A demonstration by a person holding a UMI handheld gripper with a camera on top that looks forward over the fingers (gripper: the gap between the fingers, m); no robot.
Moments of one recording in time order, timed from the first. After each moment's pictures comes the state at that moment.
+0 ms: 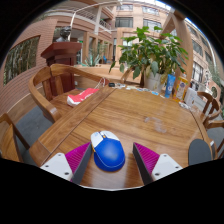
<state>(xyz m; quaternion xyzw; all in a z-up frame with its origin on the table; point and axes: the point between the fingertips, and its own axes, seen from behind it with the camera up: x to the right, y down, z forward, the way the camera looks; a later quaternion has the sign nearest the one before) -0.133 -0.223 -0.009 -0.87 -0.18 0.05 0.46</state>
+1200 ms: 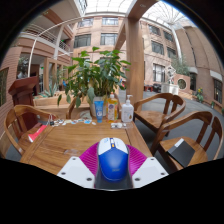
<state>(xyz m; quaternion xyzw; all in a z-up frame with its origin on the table) 0.161 -0.177 0.142 -0.82 0.01 -0.02 0.57</state>
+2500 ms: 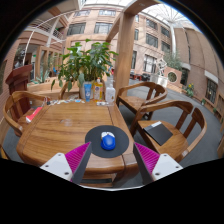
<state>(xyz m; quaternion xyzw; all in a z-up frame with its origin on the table) 0.204 -0.369 0.142 -0.86 0.04 -0.09 0.50</state>
